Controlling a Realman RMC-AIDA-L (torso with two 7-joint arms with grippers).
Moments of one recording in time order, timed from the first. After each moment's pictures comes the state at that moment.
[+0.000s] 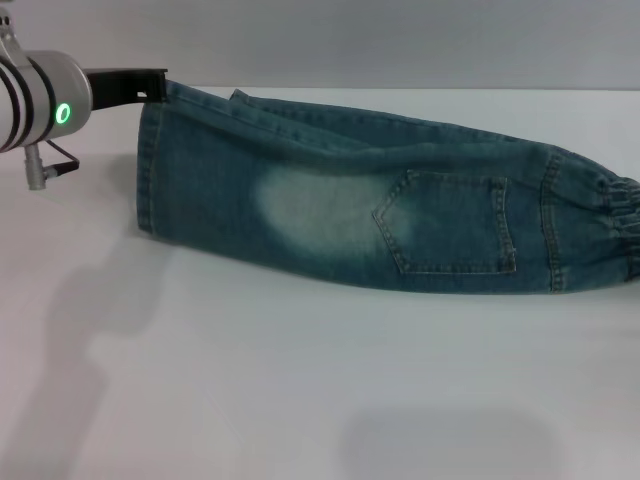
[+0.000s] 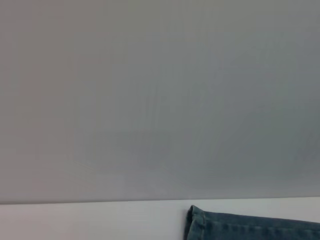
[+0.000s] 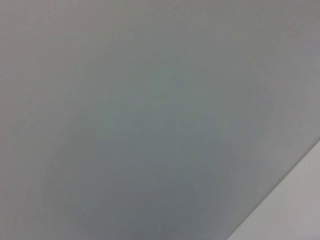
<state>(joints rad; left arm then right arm) -0.38 -2.06 1.56 1.50 -0.34 -0.80 -0.12 0.27 2.06 -0.11 -0.63 -1.83 -1.50 1.98</state>
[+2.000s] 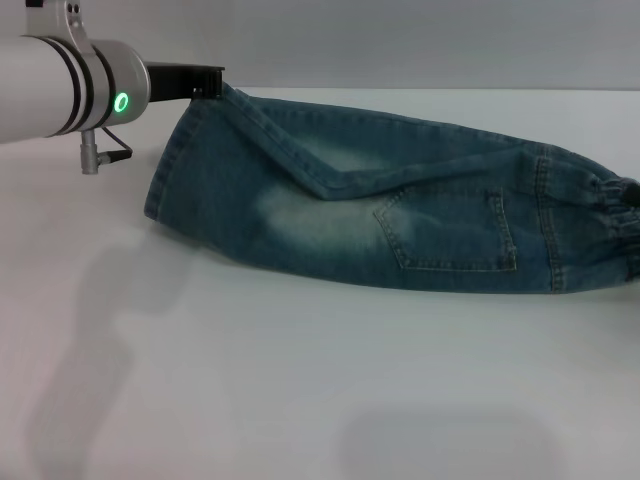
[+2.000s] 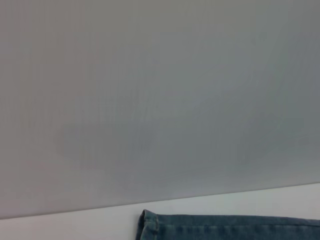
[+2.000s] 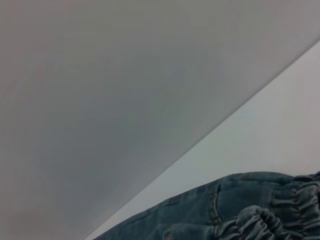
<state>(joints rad) -0.50 -2.06 1.58 1.37 -0.41 -0.77 -0.06 0.43 2.01 -0.20 -0.47 -2.05 -1.24 1.94</state>
